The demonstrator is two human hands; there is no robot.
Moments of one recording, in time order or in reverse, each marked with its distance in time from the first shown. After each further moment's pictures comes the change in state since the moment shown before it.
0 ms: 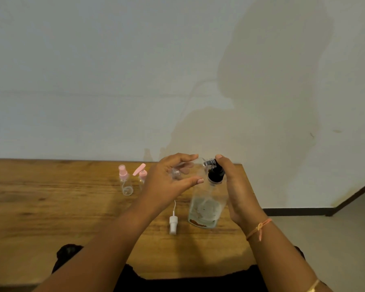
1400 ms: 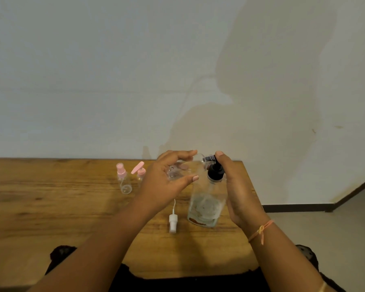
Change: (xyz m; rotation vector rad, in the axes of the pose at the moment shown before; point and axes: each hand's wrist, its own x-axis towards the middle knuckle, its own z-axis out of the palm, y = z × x) left_hand -0.003 0.002 -0.005 0.108 0.003 0.070; right_hand 0.003 0.008 -0.001 0.030 -0.060 -0.043
